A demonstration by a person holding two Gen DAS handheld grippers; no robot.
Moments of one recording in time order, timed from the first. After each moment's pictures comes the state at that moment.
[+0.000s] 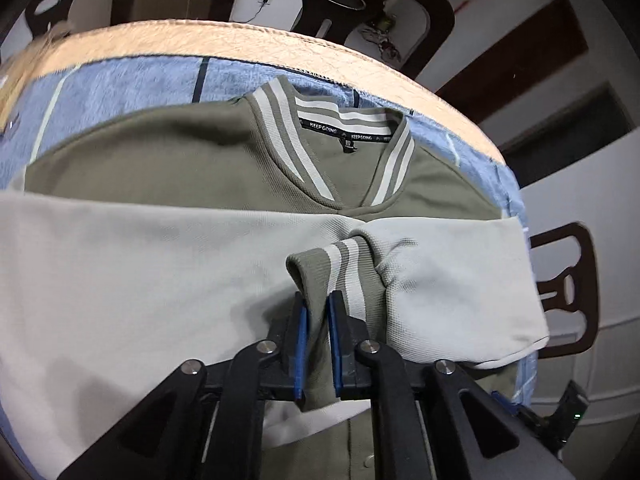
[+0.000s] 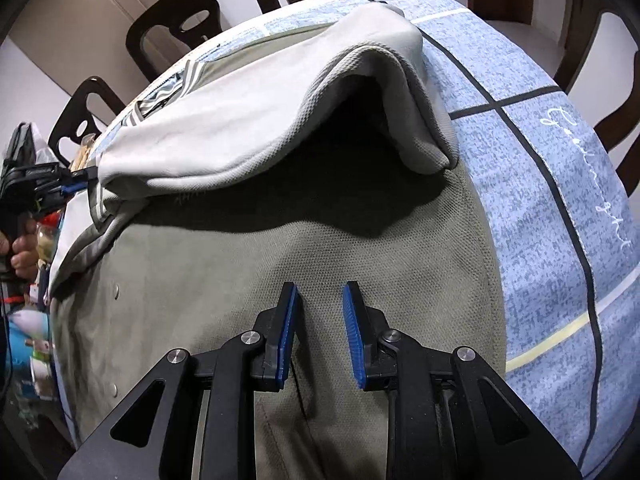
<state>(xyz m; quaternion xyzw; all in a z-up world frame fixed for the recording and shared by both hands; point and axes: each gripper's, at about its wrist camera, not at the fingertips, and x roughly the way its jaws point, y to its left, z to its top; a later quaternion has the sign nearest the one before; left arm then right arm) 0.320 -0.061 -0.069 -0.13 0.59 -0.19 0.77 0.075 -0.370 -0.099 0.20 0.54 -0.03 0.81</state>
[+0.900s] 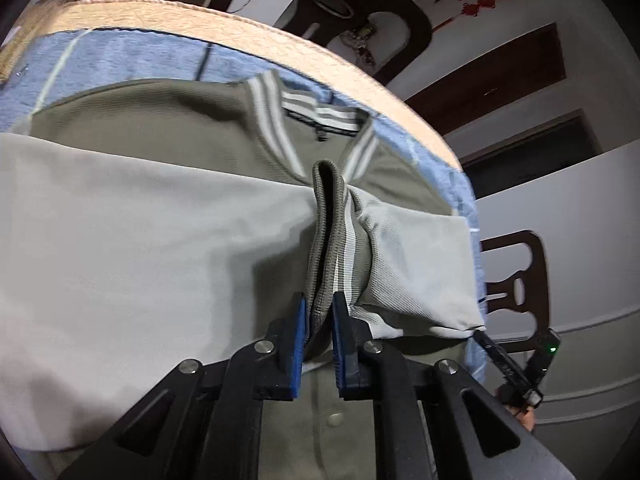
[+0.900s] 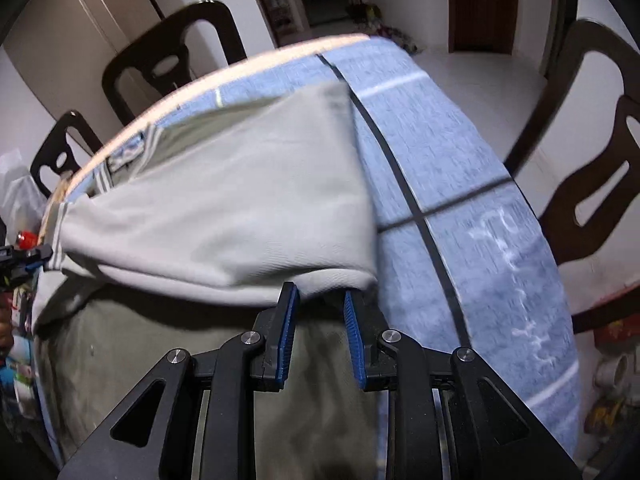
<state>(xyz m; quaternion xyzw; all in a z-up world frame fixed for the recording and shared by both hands) 0.298 -0.035 -0.058 -0.20 0.59 -0.23 0.75 0.093 -0.443 -0.070 0.17 0.51 -0.07 0.84</state>
